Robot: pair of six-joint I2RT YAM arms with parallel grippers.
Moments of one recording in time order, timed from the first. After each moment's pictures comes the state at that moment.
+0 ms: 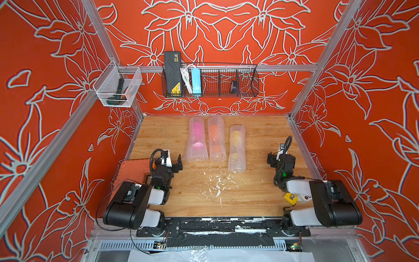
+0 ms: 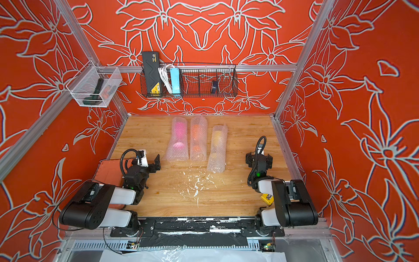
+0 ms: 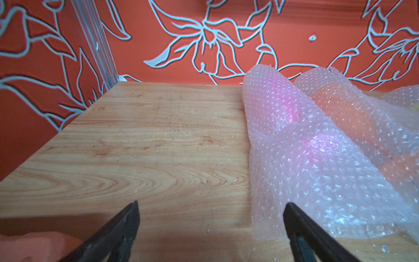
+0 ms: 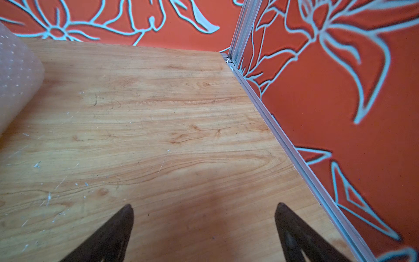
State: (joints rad) left arm -0.08 1.40 0.10 1.12 -0.13 -0.05; right arm 0.09 1.41 0.30 0.71 0.38 -0.06
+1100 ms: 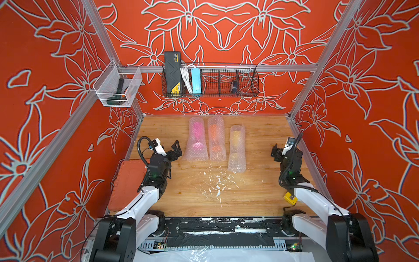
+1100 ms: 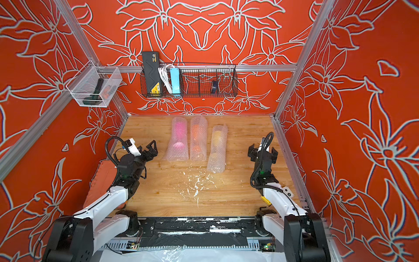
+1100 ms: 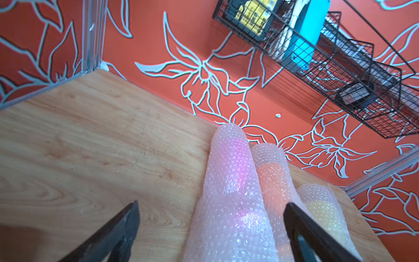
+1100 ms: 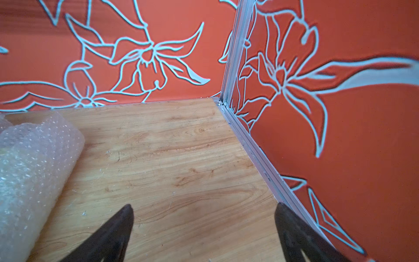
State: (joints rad) left arm -0.07 1.04 0.34 0.57 -0.09 -0.53; right arm 0.13 1.06 0.44 0.34 0.38 0.03
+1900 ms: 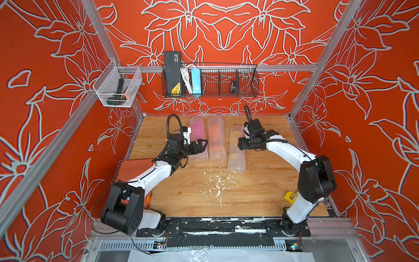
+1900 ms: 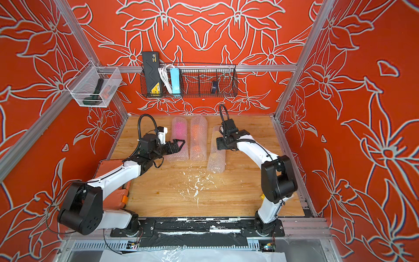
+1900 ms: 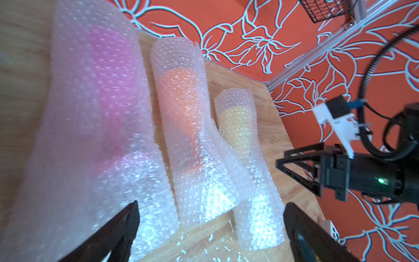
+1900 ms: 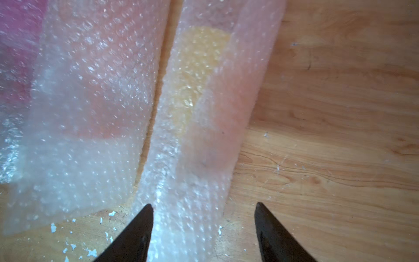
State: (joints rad) left arm -0.28 1.38 0.78 0.18 0.35 -0.57; right arm 0.44 1.76 1.39 -0.68 0.02 0.21
